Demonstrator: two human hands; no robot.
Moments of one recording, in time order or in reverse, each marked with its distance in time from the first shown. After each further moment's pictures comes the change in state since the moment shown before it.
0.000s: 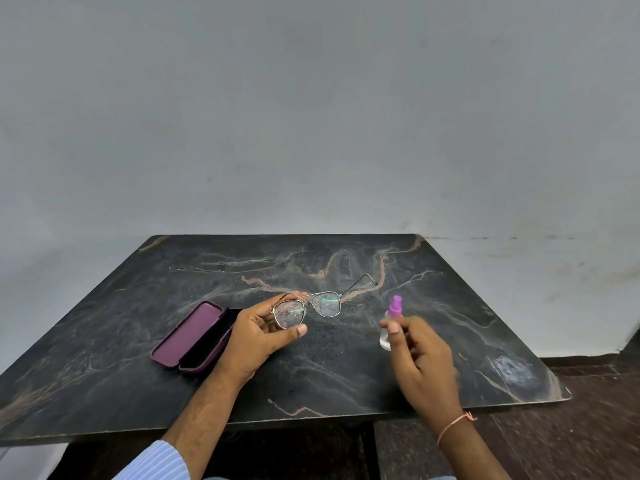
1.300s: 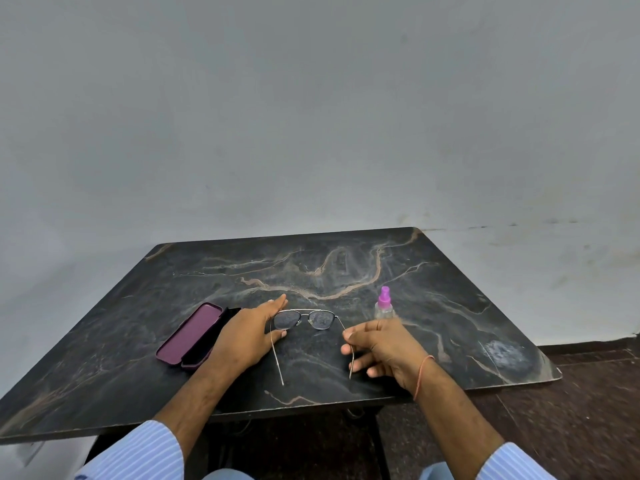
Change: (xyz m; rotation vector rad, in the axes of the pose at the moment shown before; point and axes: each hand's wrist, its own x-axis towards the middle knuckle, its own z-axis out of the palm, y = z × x) left_hand 0.008 0.015 -0.012 1.207 -0.159 -0.080; right_hand 0.029 -0.009 0.020 0.425 -0.589 0.969
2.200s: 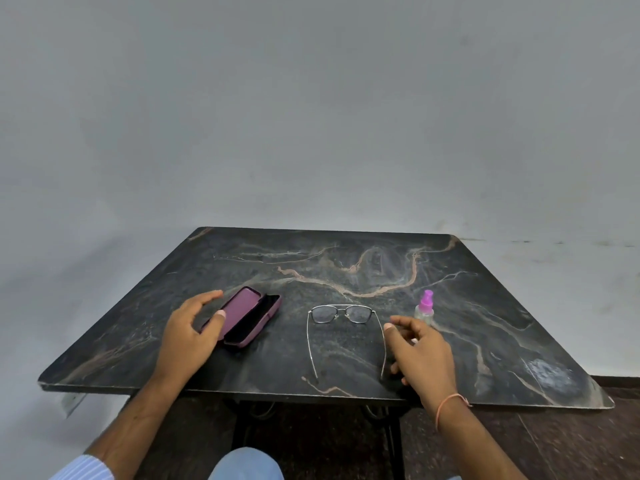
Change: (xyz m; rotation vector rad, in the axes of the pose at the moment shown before) left_hand -0.094 -0.086 -0.053 -0.389 0.529 -0.303; right_hand -0.009 0.024 0.020 -0.246 0.485 -0.337
